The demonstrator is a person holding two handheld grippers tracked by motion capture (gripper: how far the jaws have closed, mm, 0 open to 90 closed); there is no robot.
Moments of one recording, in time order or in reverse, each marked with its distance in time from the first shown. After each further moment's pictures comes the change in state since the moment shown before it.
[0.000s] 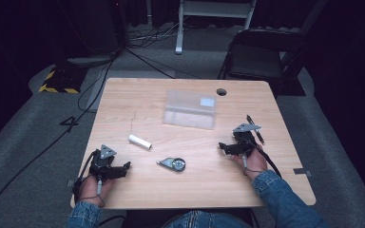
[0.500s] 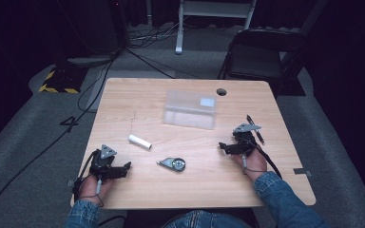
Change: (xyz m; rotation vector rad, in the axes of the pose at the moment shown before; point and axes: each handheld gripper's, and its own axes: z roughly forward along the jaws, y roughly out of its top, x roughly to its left) left arm 0.000 0.001 0.001 0.006 -0.005 0.007; right arm 0.000 0.000 -0.001 -0.005 0.006 -0.002
